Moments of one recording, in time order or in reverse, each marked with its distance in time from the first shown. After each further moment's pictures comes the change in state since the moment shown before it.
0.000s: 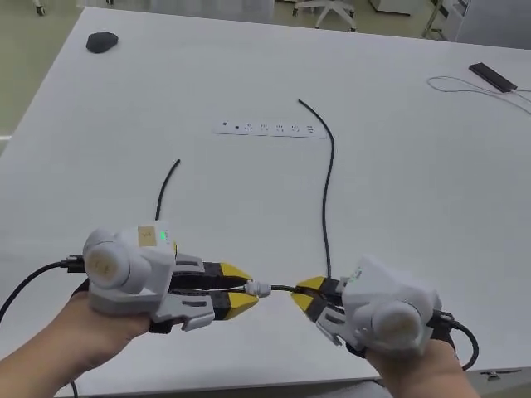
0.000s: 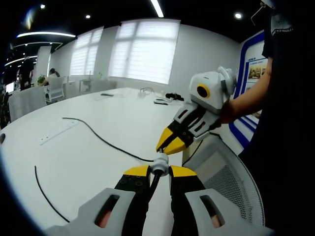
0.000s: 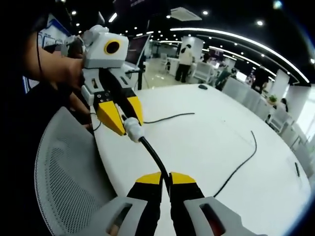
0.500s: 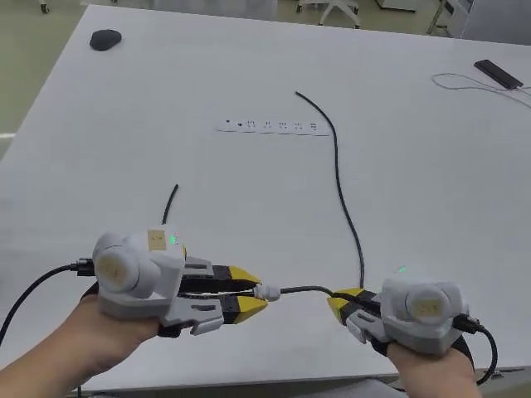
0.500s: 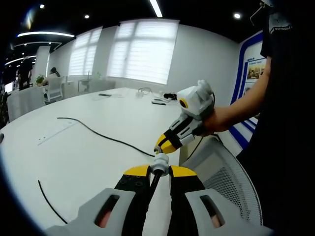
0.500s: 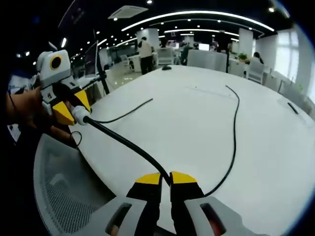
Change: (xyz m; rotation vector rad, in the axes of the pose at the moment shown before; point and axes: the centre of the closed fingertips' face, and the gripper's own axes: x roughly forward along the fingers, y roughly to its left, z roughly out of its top) left arm 0.008 -0.011 0.000 0.000 -0.002 -0.013; right arm -0.004 -0.034 -0.067 0.442 0.057 -0.110
